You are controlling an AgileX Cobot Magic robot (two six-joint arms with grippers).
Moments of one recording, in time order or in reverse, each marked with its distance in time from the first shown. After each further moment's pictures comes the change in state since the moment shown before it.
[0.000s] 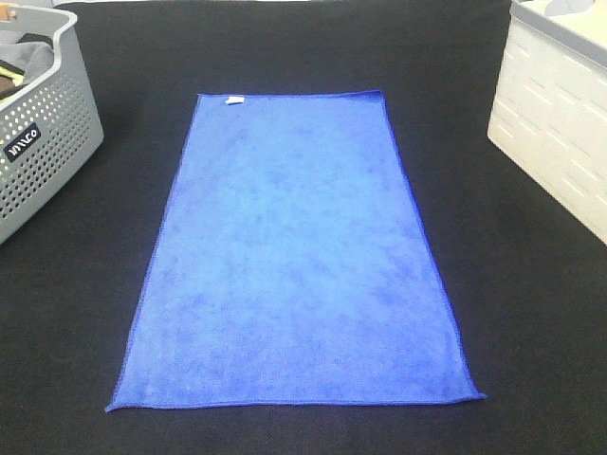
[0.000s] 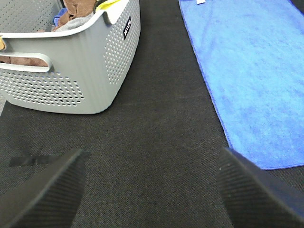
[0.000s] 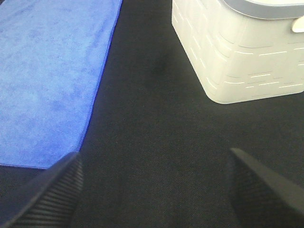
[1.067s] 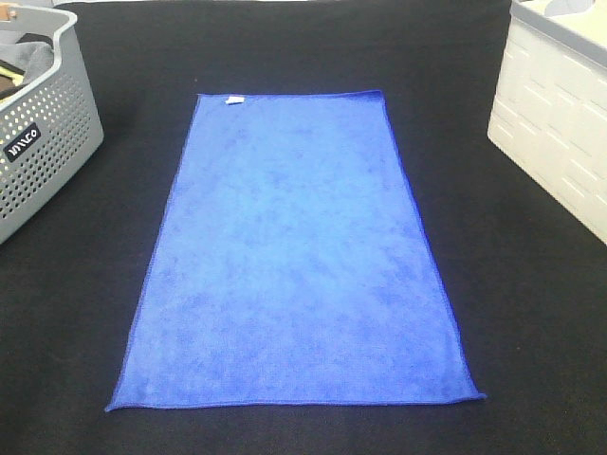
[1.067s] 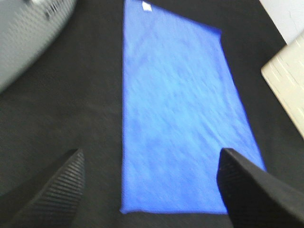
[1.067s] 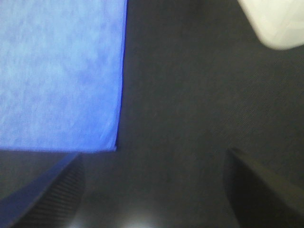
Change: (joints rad) left arm -0.004 0.465 0.038 -0.433 -0.342 -0.100; right arm 0.000 0.611 -0.073 0.142 -0.115 0.082
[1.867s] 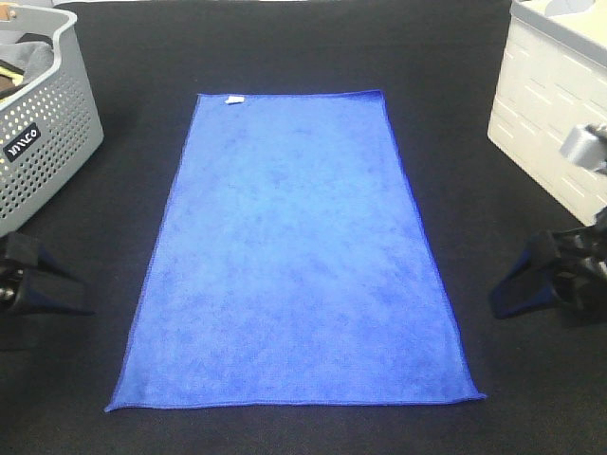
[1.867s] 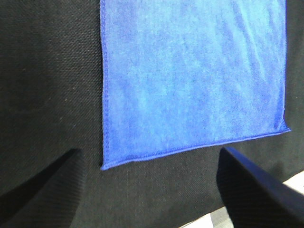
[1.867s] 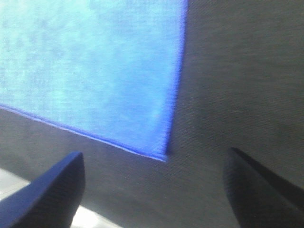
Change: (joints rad) left arm 0.000 0.931 -0.001 -0.589 -0.067 0.732; right arm 0.000 0.743 0.000 0.449 -0.242 -0.510
